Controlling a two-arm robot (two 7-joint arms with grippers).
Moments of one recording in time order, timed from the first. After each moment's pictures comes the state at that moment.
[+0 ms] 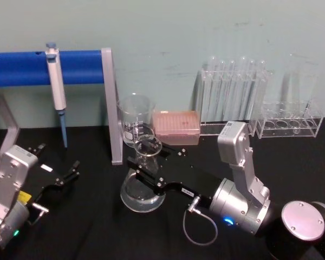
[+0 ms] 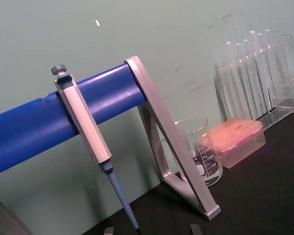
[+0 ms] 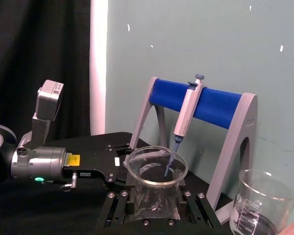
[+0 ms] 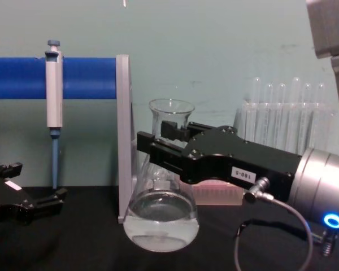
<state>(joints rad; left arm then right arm) -0.20 0.60 0.45 -1.41 -0.25 -0.12 0.03 0.29 0.31 -0.51 -1.50 0.35 -0.12 0.54</state>
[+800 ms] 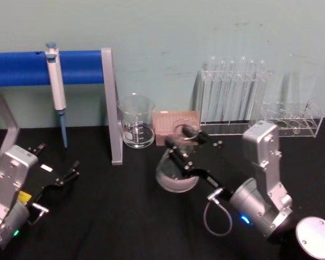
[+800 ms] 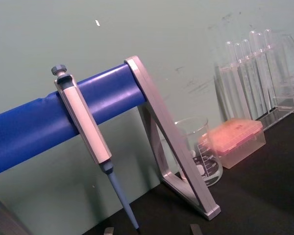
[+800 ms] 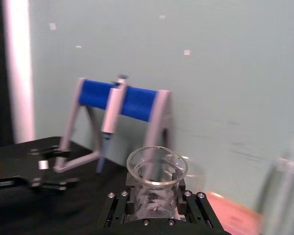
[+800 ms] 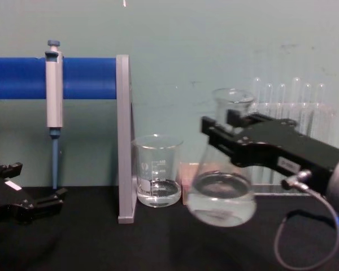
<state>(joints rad) -0.20 0.60 0.45 -1.41 -0.25 -0.12 0.03 0.17 0.28 -0.40 -1.58 0.25 -0.13 0.28</state>
